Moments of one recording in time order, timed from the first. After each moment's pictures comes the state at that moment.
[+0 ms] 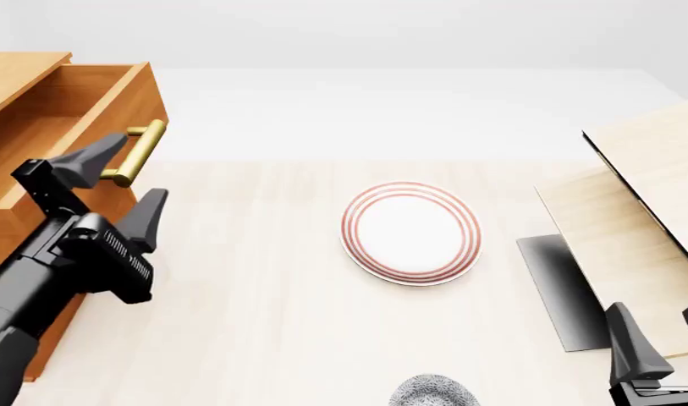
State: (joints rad) left arm -0.27 0.94 -0.38 -0.59 1.40; right arm 0.00 0.01 0.00 0.00 0.00
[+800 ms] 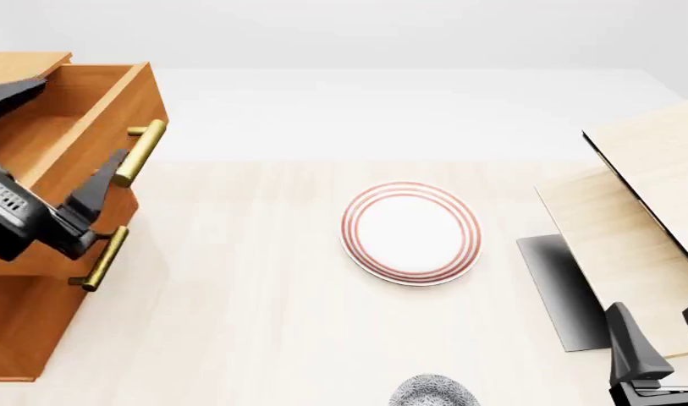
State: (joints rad) left arm -0.30 0.68 -0.68 0.04 0.88; right arm 0.00 0.01 0.00 0.00 0.00
